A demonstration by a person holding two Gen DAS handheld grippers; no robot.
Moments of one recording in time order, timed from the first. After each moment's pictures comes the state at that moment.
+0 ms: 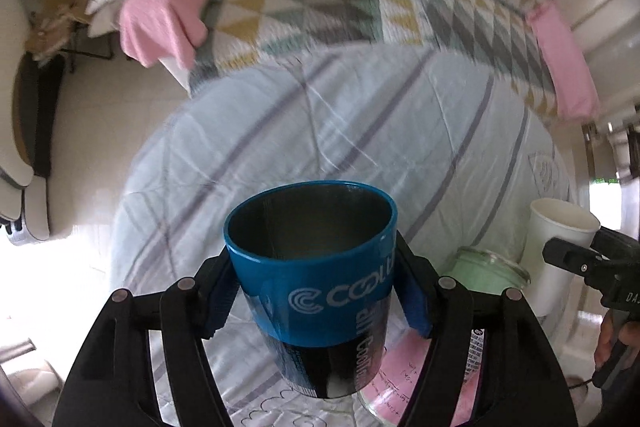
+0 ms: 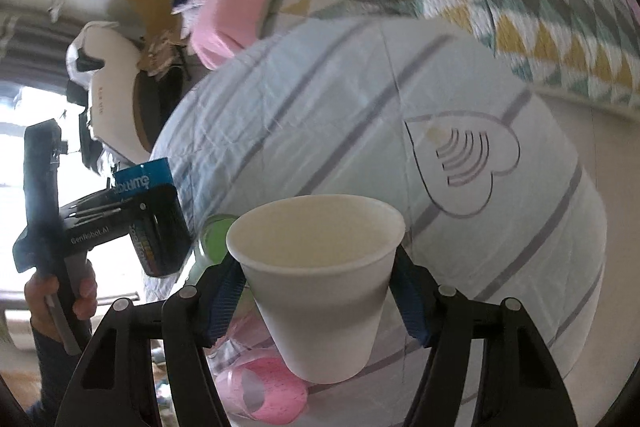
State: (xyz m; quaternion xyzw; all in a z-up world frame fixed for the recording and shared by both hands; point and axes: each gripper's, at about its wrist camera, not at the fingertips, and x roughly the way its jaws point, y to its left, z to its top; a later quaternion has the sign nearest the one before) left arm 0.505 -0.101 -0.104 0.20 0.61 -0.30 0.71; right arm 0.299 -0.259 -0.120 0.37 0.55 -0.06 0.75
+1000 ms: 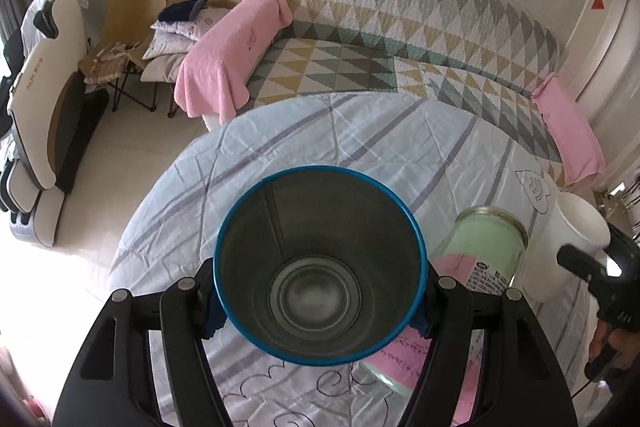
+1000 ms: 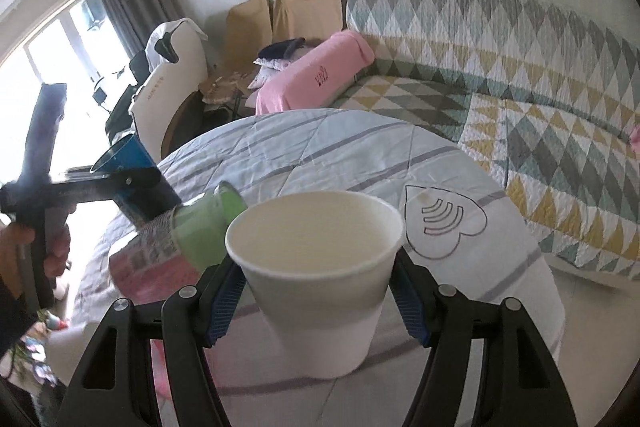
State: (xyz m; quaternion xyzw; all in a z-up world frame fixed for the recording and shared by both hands) left arm 0.425 -0.034 -0.092 0.12 0.47 -0.29 0.83; right arm 0.232 -0.214 -0.111 0.16 0.37 -0.03 0.91
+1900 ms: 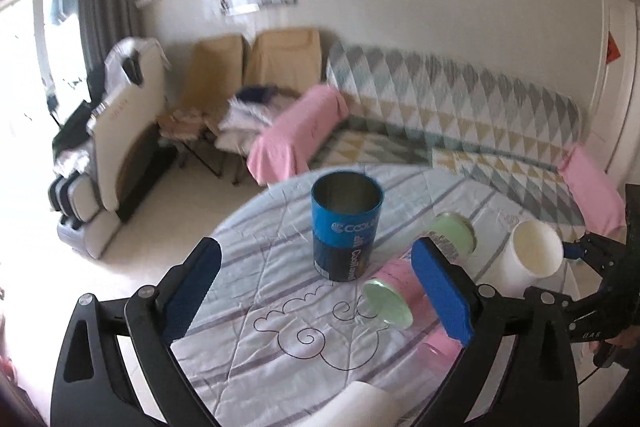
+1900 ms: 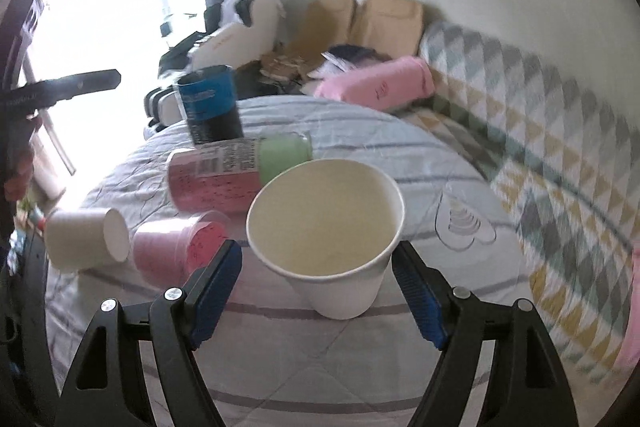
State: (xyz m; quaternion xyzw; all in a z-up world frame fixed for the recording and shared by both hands) left arm 0.276 0.045 -0.016 0.08 0.29 -0.19 0.94; right arm 0.181 -0.170 -0.101 -0.01 0.35 0.08 0.93
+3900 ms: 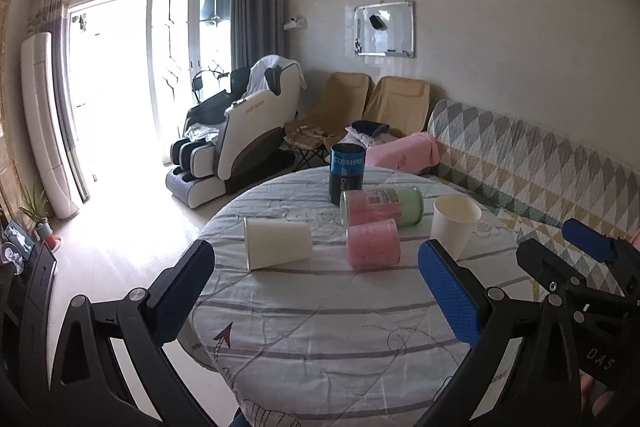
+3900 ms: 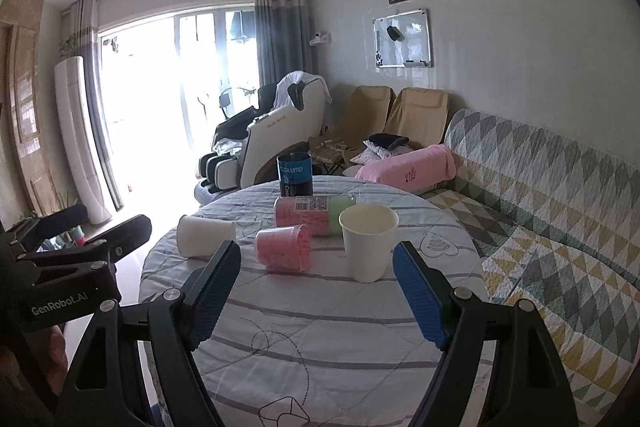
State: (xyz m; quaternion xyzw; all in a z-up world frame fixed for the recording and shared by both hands) left arm 0.003 -0.047 -0.012 -0.01 0.21 0.07 0.97; right arm 0.009 -0.177 -0.030 0.00 0.20 0.15 0.97
